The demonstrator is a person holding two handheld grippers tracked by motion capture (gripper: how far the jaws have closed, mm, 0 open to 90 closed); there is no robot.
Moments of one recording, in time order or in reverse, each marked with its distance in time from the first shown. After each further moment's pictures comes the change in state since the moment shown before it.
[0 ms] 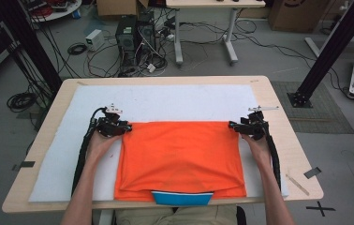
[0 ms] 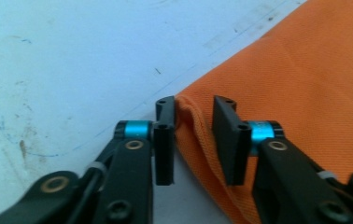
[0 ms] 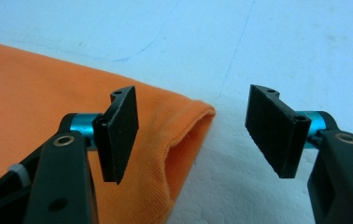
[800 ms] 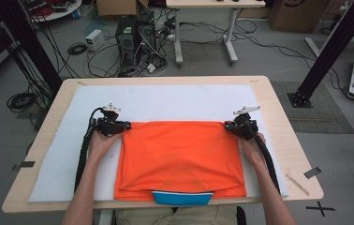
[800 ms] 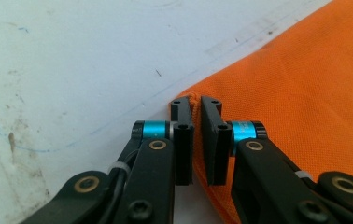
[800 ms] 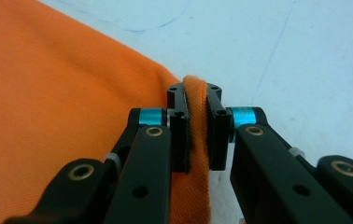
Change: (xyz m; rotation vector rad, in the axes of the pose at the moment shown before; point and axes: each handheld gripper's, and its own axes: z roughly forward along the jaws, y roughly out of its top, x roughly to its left) left arm 0.004 0.002 0.001 -0.012 -0.015 -0.091; right arm 0.027 0.003 0.022 0.083 -0.085 -0.234
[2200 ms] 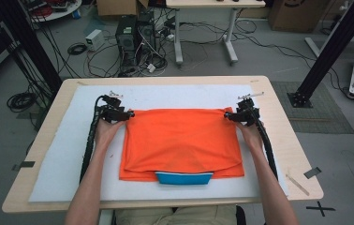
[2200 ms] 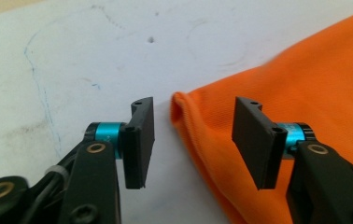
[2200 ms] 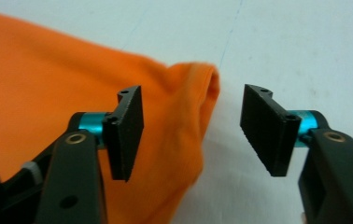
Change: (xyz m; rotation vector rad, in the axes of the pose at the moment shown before) left arm 0.012 0.033 0.010 -0.054 0.154 -0.044; right arm -0.037 0.032 0.017 0.009 -0.037 0.159
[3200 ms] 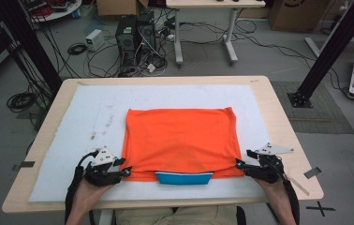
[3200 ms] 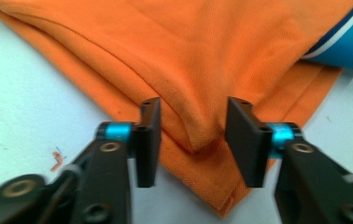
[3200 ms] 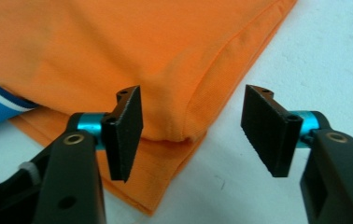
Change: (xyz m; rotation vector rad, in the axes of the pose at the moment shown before) left arm -0.095 -0.129 -0.119 -0.027 -0.246 0.210; right arm 0.055 -0.140 -0.129 -0.108 0.147 -0.129
